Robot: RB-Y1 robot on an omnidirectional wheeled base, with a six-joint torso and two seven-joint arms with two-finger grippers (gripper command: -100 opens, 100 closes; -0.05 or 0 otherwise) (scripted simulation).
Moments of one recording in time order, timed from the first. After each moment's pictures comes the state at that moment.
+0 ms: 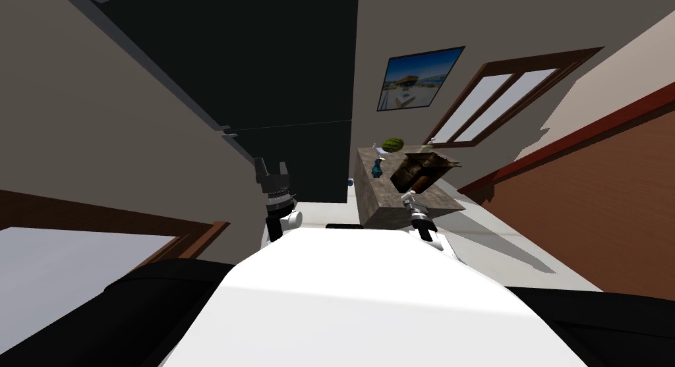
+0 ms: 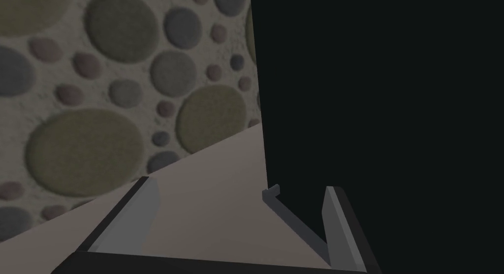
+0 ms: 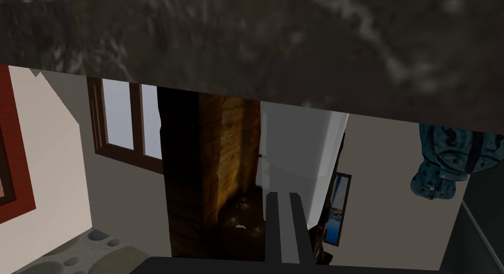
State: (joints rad) left arm 0.47 0.00 0.06 -2.36 0.01 -0.53 0.11; right arm 0.37 -0.17 -0.42 -1.55 0.52 -0.21 0.82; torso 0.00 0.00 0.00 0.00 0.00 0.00
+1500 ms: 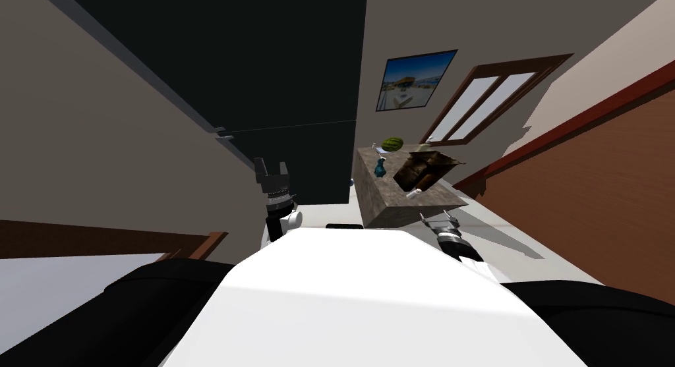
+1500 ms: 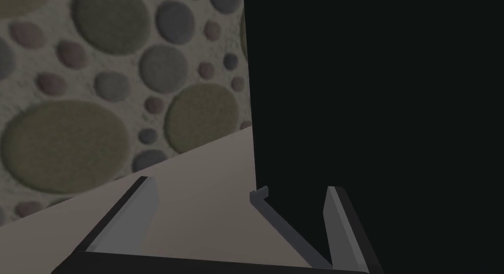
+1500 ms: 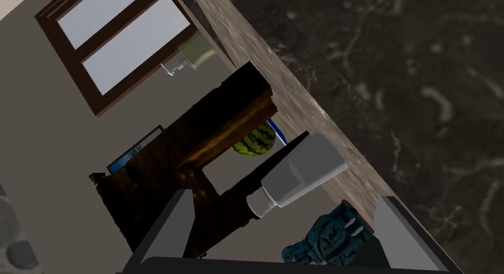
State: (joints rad) left arm 0.47 0.00 0.06 -2.36 0.01 -0.53 0.11; right arm 0.66 -0.28 -0.47 -1.70 0.82 -0.19 1.16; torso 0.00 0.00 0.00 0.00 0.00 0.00
